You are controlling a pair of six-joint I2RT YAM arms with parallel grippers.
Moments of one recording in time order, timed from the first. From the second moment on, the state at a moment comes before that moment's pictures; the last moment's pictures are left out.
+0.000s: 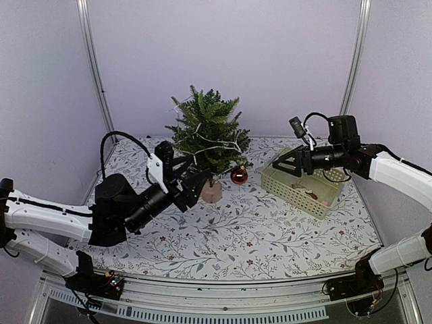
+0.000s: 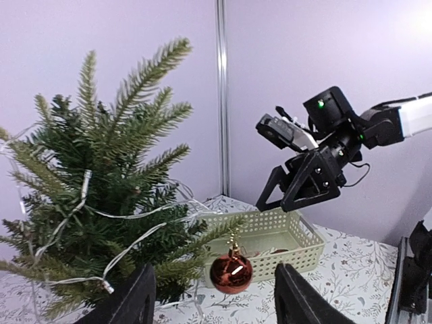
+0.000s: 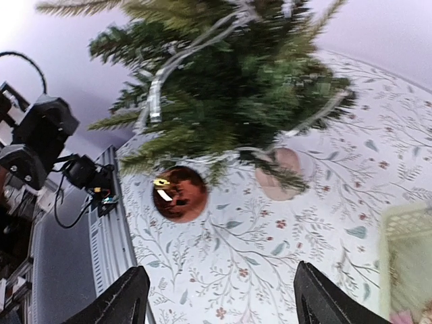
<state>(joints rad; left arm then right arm) -1.19 1.25 0.60 0.86 -0.37 0.09 0.44 1.30 1.01 -0.24 -0.78 0.08</state>
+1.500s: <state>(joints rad) -0.44 1.51 0.55 0.59 0.01 -0.42 0.41 1.33 0.70 0.02 -0.49 0.33</state>
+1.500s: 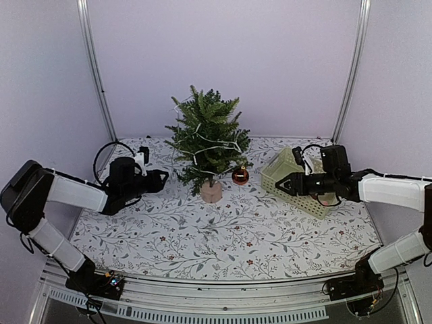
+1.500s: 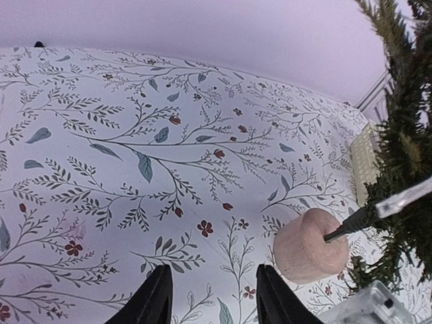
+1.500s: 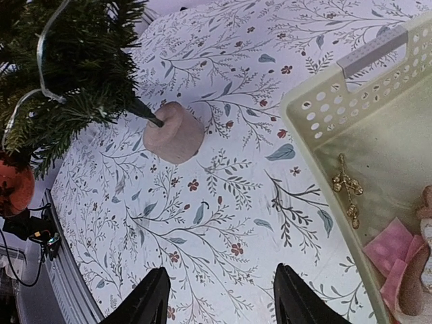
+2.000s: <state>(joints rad) -0.44 1.82 0.75 0.69 0.13 -0.42 0.14 1.49 0.85 -0.08 -0.36 0.20</state>
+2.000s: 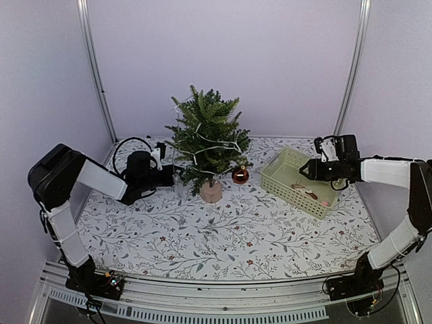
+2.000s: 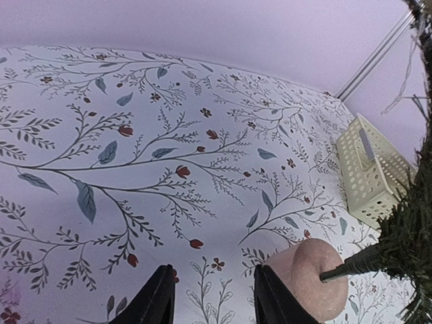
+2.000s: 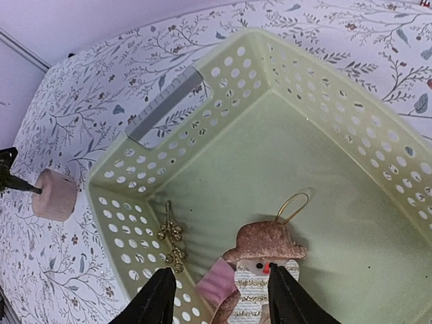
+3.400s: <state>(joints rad) -0.61 1.87 0.61 0.94 0.22 -0.53 0.51 1.25 0.46 0.30 -0.46 0.54</state>
